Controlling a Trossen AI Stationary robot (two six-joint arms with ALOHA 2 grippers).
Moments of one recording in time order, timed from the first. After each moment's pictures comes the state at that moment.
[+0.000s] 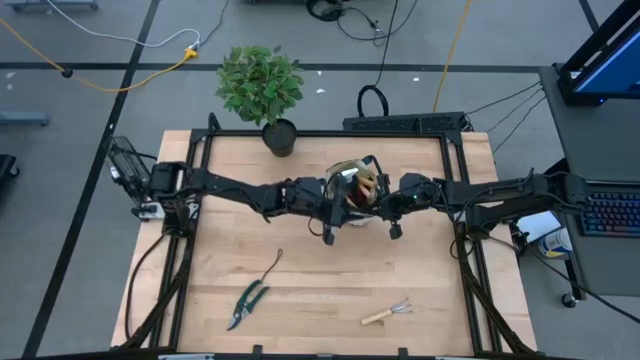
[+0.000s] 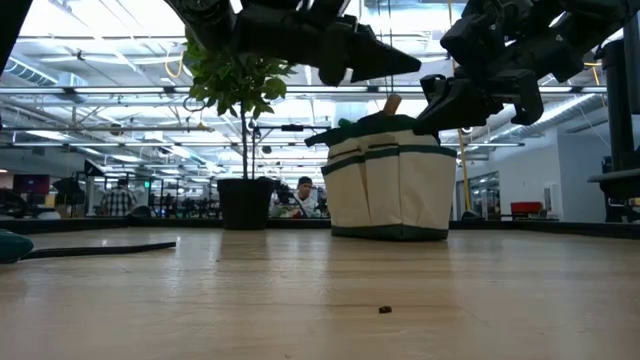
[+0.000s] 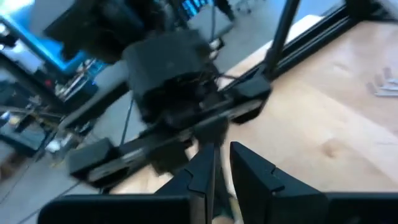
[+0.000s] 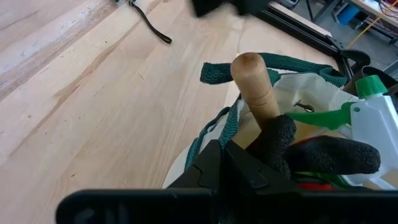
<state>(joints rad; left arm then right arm) 0.02 1.84 1.16 0.47 0.09 0.63 -0.13 1.12 0.51 0.12 -0.16 -0.49</state>
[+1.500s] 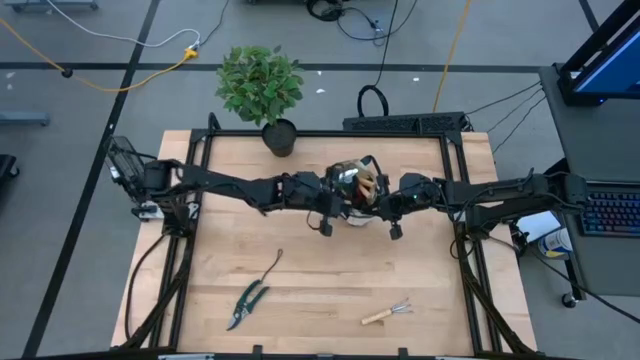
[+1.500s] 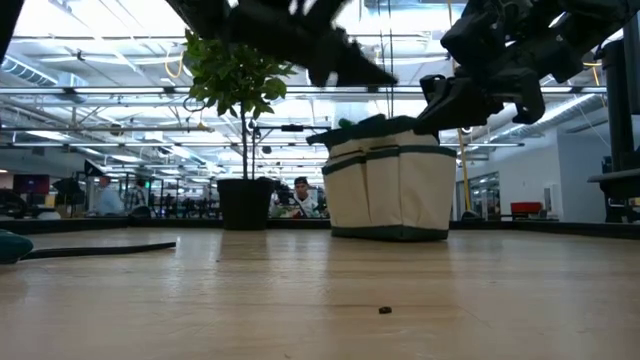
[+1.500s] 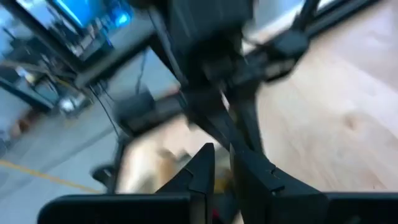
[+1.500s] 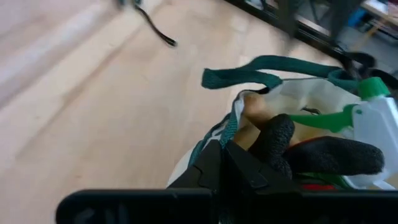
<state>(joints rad) 0.04 1.77 1.16 0.31 -0.02 0.58 -0.13 1.12 0.51 0.12 -0.19 -0.48</state>
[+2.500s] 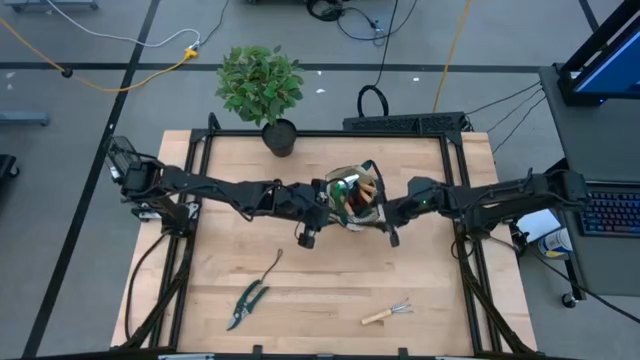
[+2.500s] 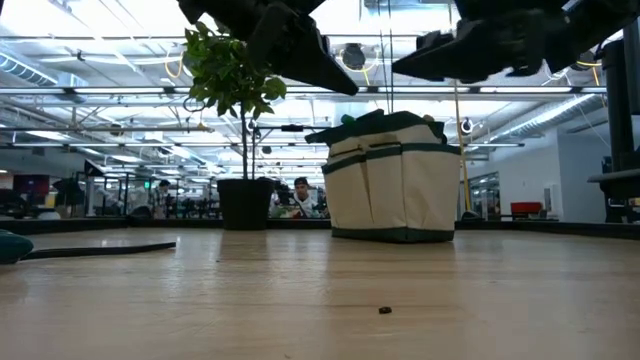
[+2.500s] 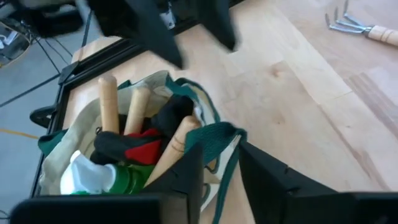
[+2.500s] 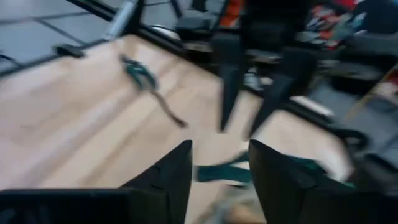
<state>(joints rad) -0.04 1.65 1.16 -0.08 -0.05 0.42 -0.02 1.12 0.51 0.36 -0.23 -0.42</state>
